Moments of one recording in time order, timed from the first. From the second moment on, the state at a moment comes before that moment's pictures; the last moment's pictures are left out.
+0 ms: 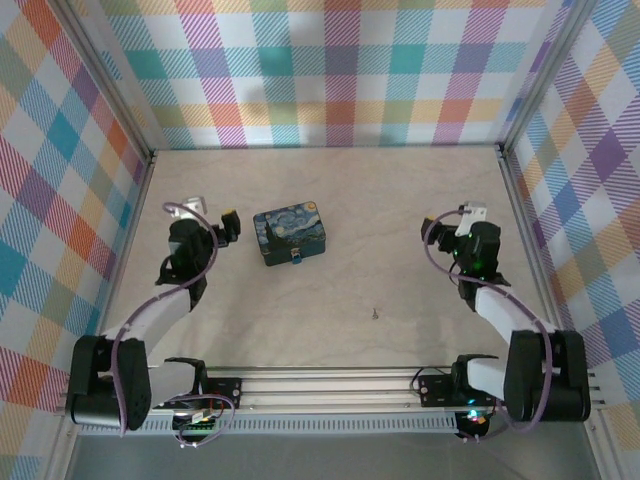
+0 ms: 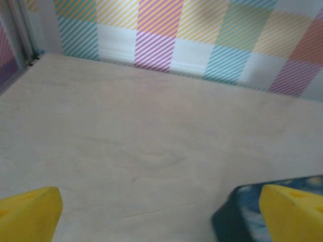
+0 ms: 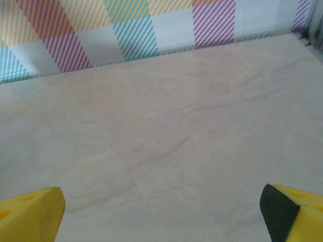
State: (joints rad) left arm -0.09 1.16 0.56 0.30 -0.11 -0.24; right arm 0.00 1.16 0.48 0.31 -0.10 0.18
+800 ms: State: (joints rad) left arm -0.53 1.04 0.59 -0.06 0.09 -0.85; right arm 0.47 1.15 0.64 -0.58 -0.30 0.69
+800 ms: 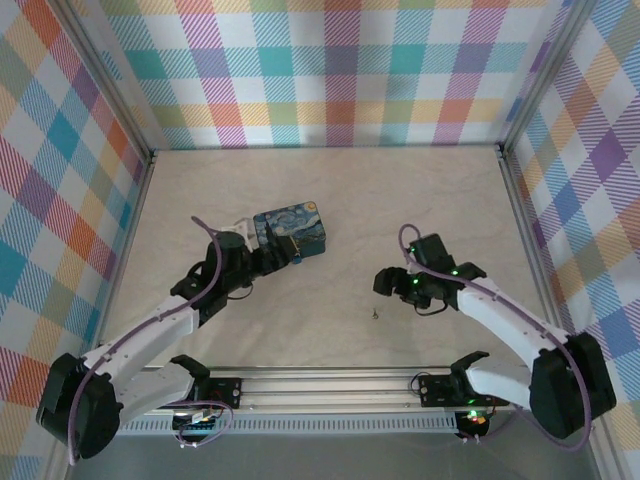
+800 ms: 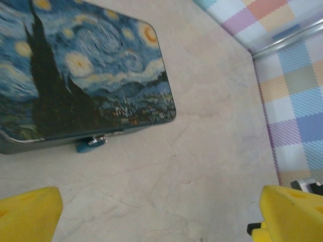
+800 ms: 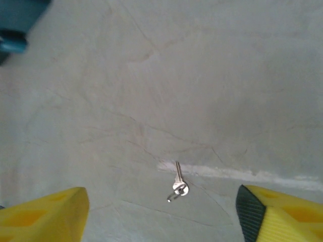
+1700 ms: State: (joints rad) left arm -0.62 1.14 0.62 -0.03 0.02 -0.87; right arm 0.73 1.49 0.79 -0.70 -0.12 0.70
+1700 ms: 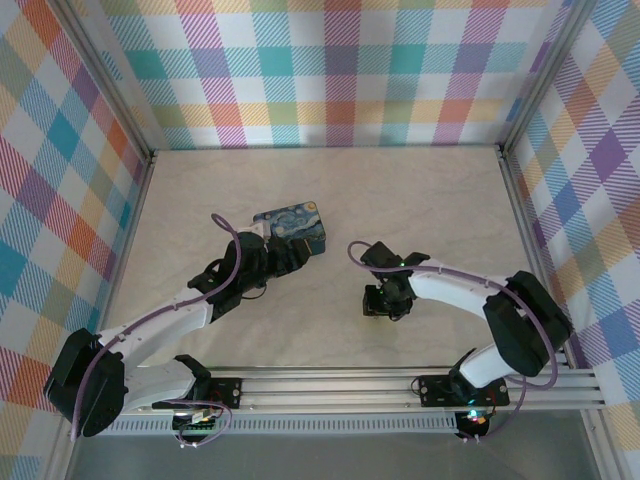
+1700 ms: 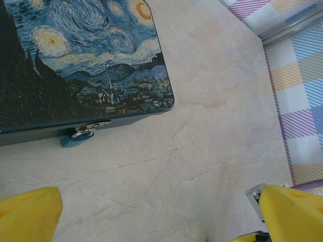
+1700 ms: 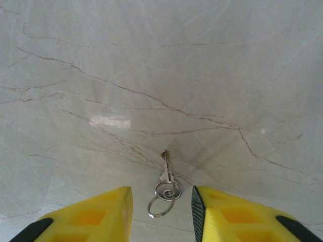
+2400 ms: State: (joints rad) left arm -0.62 1.14 0.62 -0.03 0.01 -0.86; right arm 0.75 1.54 0.80 -0.72 -0.08 0.71
